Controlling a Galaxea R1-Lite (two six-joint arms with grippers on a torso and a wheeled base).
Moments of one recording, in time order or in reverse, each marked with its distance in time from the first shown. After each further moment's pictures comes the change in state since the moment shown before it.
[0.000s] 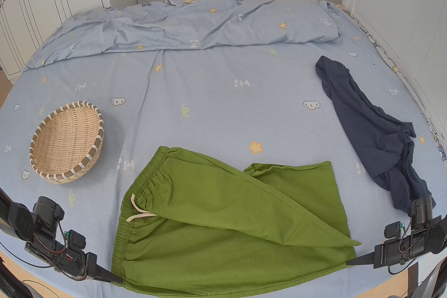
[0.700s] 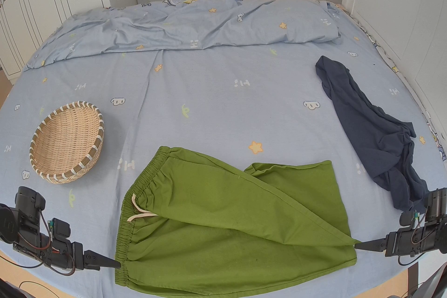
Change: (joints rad) left arm 0.063 -0.195 0.001 -0.004 -0.016 -0.008; right arm -0.116 -0.156 0.000 0.003 0.004 0.001
